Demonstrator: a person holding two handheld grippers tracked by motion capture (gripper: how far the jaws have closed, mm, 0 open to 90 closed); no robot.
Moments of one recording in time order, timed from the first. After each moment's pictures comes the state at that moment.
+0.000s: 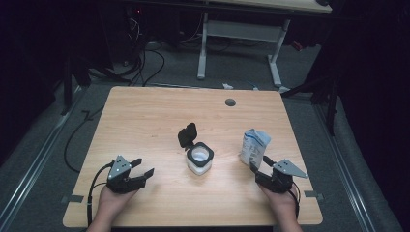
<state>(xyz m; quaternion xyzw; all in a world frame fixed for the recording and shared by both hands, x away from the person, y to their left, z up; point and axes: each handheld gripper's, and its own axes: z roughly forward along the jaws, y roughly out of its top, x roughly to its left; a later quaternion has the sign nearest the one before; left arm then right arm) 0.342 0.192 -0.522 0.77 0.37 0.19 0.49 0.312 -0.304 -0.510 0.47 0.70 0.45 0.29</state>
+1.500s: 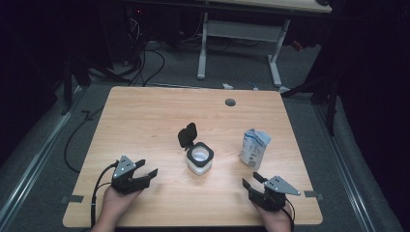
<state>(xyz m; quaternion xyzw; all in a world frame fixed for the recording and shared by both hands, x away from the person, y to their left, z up) 0.342 0.179 -0.523 0.77 0.39 0.17 0.48 0.269 -0.276 -0.522 0.46 0.72 0.45 0.27</state>
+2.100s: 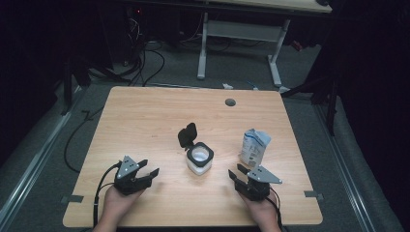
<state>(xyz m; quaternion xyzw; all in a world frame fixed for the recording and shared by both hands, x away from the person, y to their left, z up) 0.341 0.172 -0.524 0.77 0.39 0.19 0.47 0.299 -0.236 -0.516 0.42 0.74 0.45 0.26</state>
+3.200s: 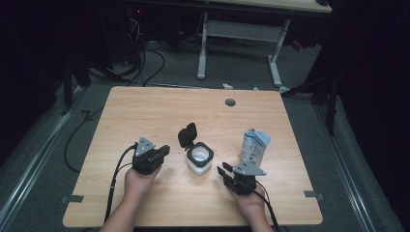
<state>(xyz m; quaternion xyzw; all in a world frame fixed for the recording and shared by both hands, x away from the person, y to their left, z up) 0.385 0.120 -0.491 0.74 0.42 0.18 0.50 0.321 -0.204 -0.521 0.41 0.76 0.45 0.23</state>
